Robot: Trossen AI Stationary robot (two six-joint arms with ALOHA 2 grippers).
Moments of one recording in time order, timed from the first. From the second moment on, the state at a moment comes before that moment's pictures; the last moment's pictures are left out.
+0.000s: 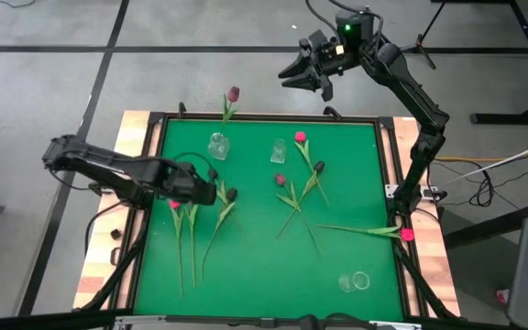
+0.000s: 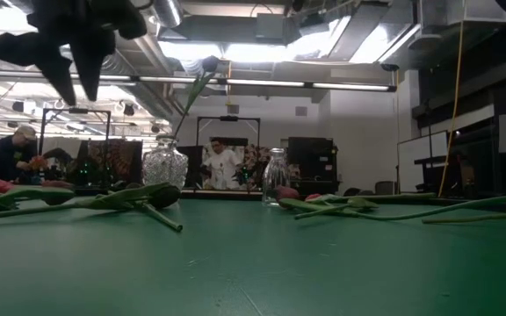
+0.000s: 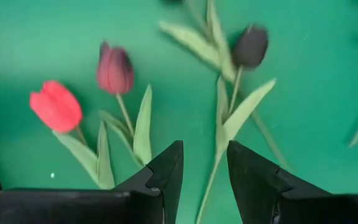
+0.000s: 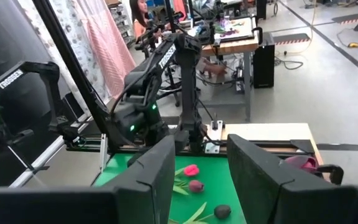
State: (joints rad) left arm -0.20 1.21 0.98 -1.13 -0.17 -1.67; right arm -0.67 1.81 2.28 -0.74 -0.98 -0.06
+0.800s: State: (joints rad) left arm -0.45 1.50 0.98 -1.10 -0.12 -1.96; right arm -0.67 1.81 2.28 -0.79 -0.99 -0.11
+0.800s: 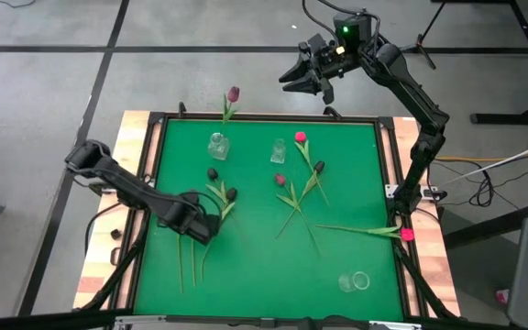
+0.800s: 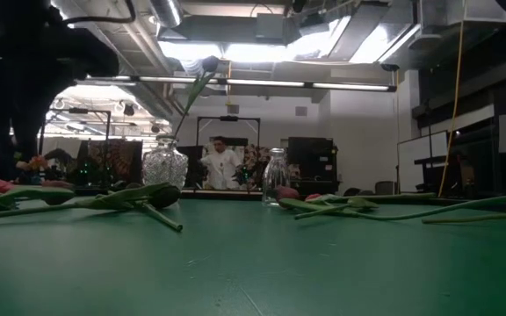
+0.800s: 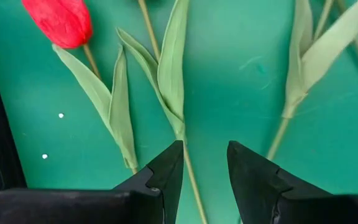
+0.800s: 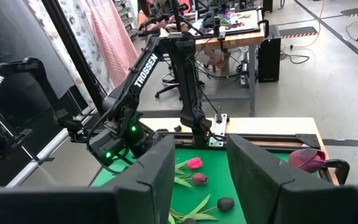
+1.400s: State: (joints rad) left arm -0.45 1.57 0.88 -0.97 -0.04 -1.96; right arm -0.67 1.81 2.28 -0.80 -1.00 -0.11
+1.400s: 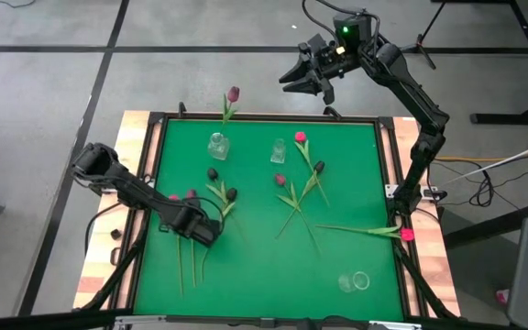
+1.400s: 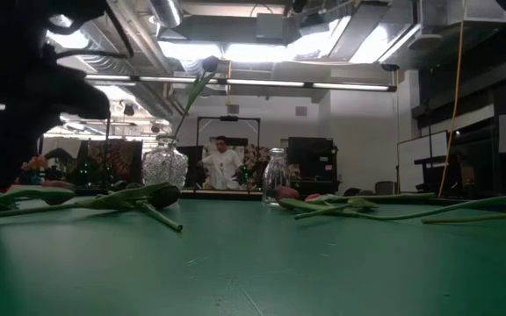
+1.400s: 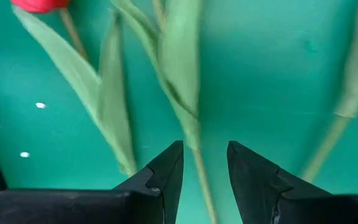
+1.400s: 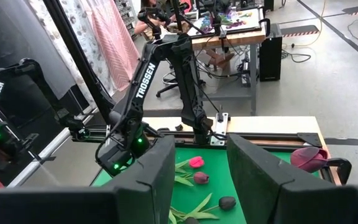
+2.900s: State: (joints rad) left arm -0.35 1.10 0.77 -0.76 -0.85 -1.84; right arm -0.67 1.81 2.28 -0.84 -1.01 -0.13
